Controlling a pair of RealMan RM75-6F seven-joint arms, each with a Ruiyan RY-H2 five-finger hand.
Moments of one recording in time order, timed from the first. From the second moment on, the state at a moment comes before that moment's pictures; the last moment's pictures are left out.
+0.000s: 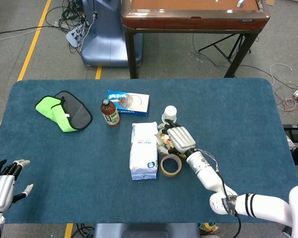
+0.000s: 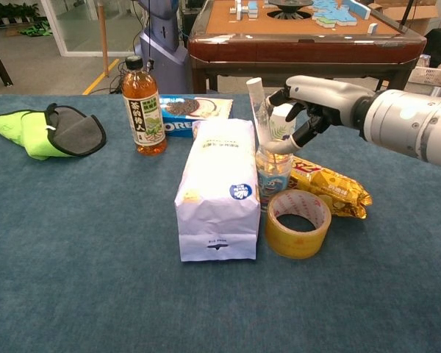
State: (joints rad) left arm -0.04 -1.16 -0.03 -1.68 1.50 1.54 0.20; right arm 0.81 -1.52 0.23 -1.59 -0.97 0.90 -0.25
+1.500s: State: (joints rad) left arm -0.05 -1.16 -0.03 -1.69 1.51 1.53 0.21; right arm 0.66 -1.28 0.24 -1.80 -1.19 1.13 -0.13
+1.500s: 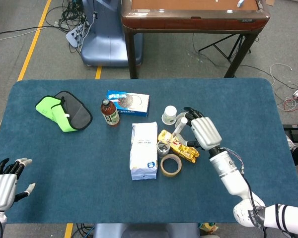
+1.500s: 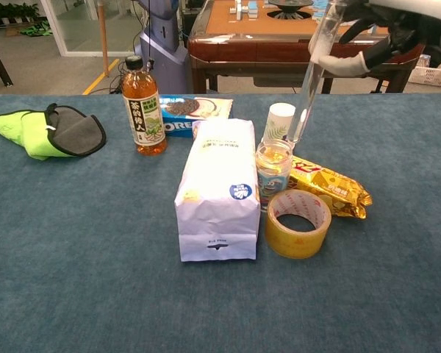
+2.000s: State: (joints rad) left arm -0.04 -1.16 -0.03 -1.69 1.51 1.53 0.21; right arm 0.63 -1.23 0.25 -1.87 -1.14 1.06 0.00
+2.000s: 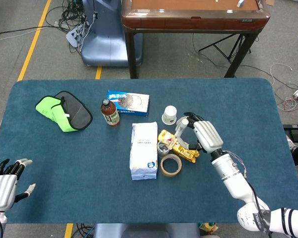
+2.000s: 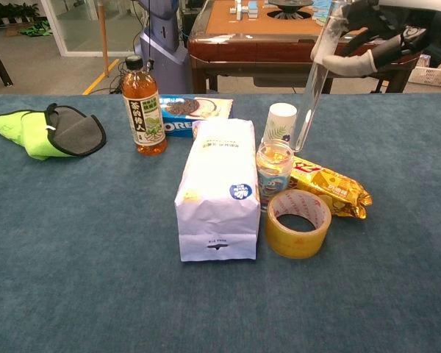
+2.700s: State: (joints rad) left arm -0.05 -1.16 -0.03 -1.69 1.50 1.53 0.21; right arm 0.62 -1.24 0.25 -1.86 -1.12 1.11 -0.07
